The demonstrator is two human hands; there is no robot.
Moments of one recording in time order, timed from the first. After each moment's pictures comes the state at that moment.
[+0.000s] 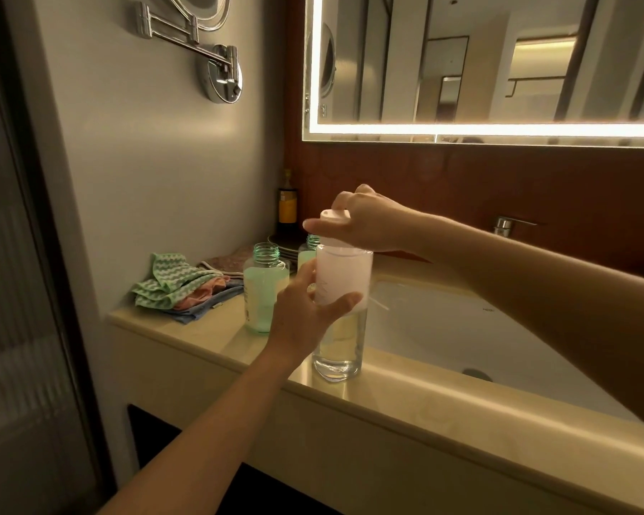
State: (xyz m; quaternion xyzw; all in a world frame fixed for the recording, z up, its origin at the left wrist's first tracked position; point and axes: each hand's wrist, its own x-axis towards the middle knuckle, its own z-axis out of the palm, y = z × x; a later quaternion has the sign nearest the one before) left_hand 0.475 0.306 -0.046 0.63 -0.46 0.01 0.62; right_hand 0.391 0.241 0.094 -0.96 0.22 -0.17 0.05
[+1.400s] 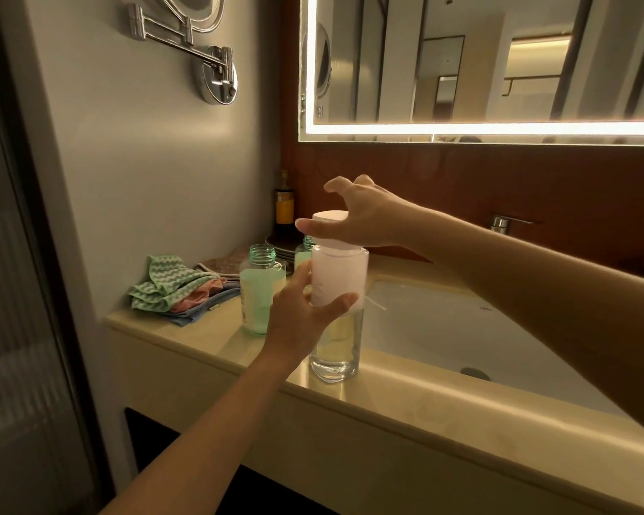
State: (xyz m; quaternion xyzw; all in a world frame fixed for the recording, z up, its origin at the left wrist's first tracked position) left_hand 0.474 0.305 -0.046 0.63 -0.46 0.01 0.63; right_hand 0.391 0.239 0.097 -0.95 0.23 -0.19 0.05
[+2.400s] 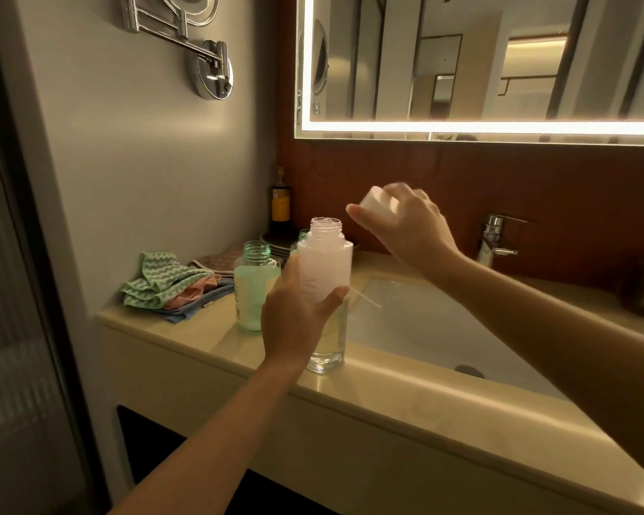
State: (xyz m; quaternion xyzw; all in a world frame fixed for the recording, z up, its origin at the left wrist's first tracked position) left_hand 0.467 0.297 -0.051 0.70 -0.38 0.16 0.58; right_hand 0.362 0.204 0.060 -0.85 0.29 -0.42 0.13
